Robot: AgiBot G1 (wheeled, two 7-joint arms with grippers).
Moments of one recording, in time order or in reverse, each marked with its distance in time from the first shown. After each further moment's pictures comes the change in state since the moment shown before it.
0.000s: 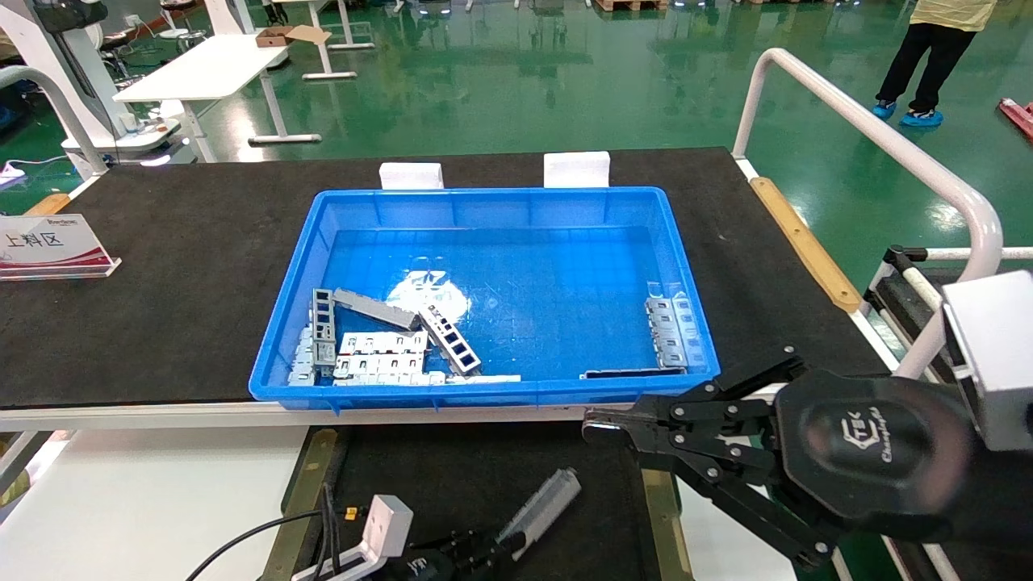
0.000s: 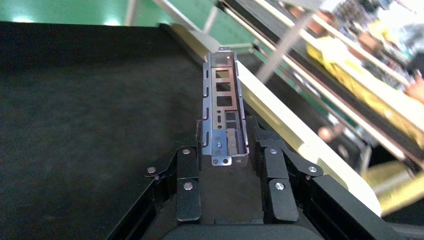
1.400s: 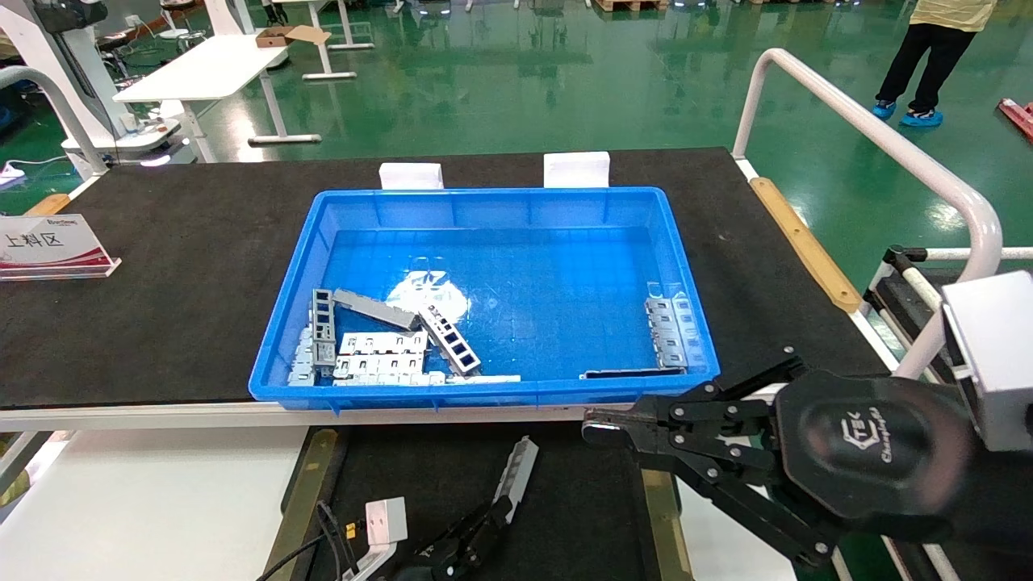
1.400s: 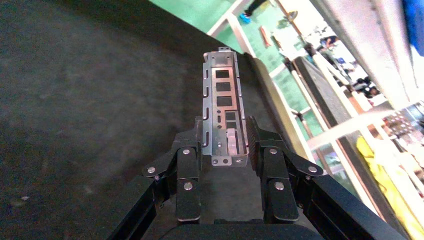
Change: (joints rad) left arm 0.218 0.091 -0.057 -0.326 -0.300 -0.460 -0.163; right arm 0.000 0.000 -0.001 0.000 0.001 0.000 0.000
